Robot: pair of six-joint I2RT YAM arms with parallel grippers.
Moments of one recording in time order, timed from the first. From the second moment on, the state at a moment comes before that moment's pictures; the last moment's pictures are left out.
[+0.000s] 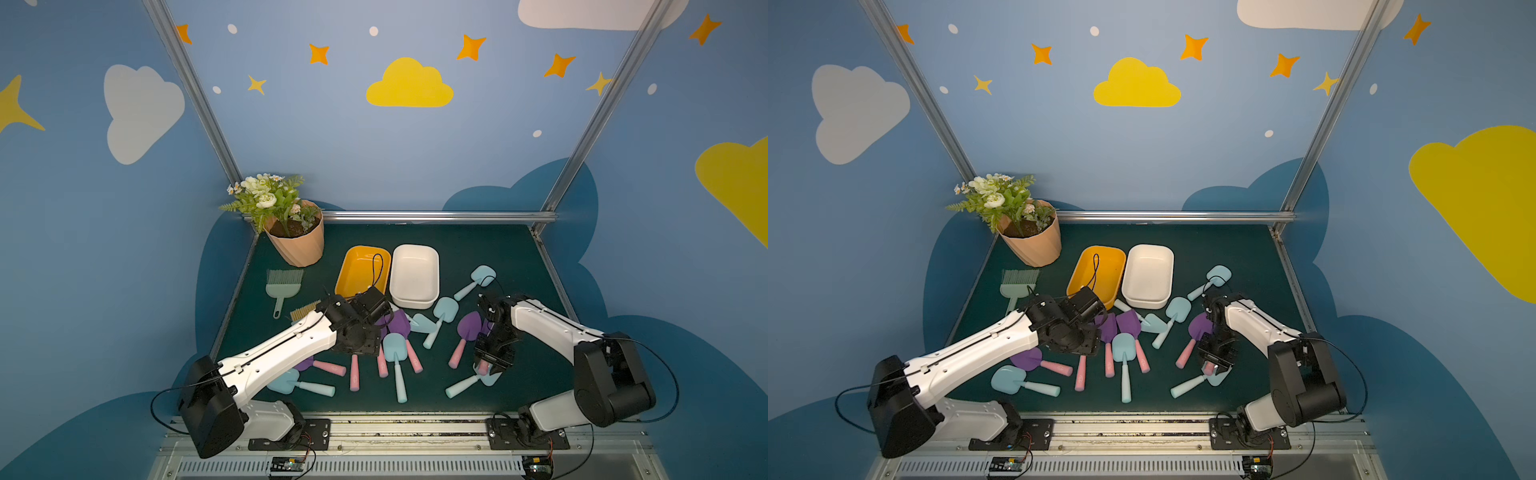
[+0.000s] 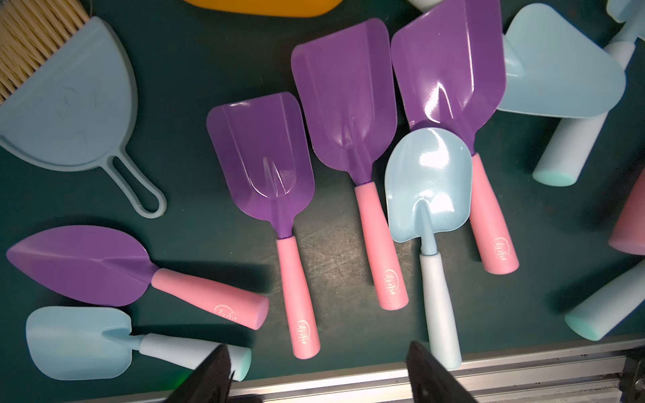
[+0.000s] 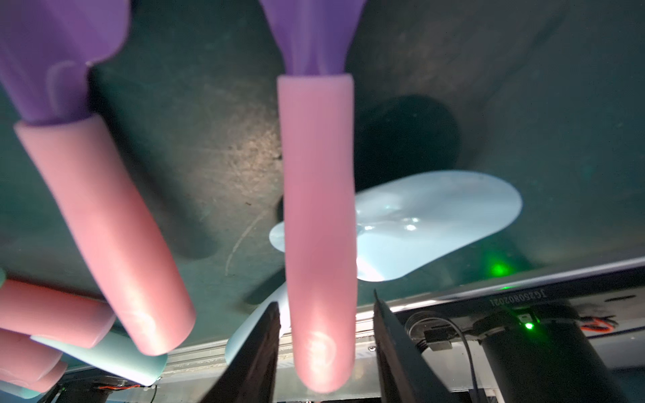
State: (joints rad) left arm -0.81 1.34 1.11 -1.16 -0.10 -0.72; right arm 0.36 1.48 0.84 -1.16 -0.22 0.77
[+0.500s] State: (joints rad) left arm -0.81 1.34 1.11 -1.15 -0.10 -0.71; right arm 0.34 1.47 0.85 -1.15 -0.20 0.76
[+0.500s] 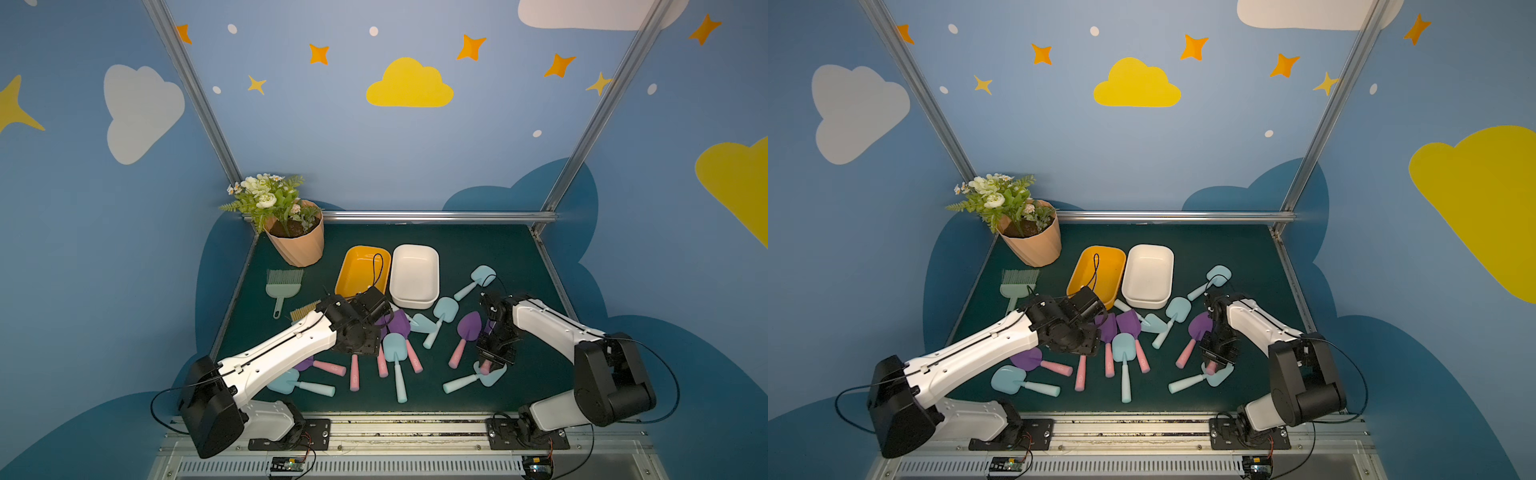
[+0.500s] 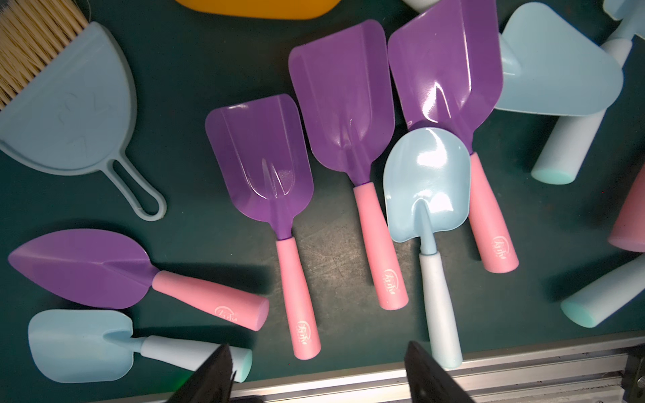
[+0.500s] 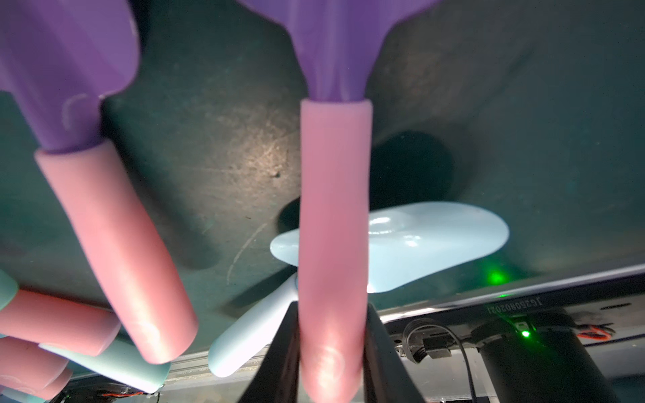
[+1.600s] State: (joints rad) left arm -0.61 1.24 1.22 -1.20 -0.12 -0.61; right arm 0.41 1.70 1.85 -1.62 -0.01 0.62
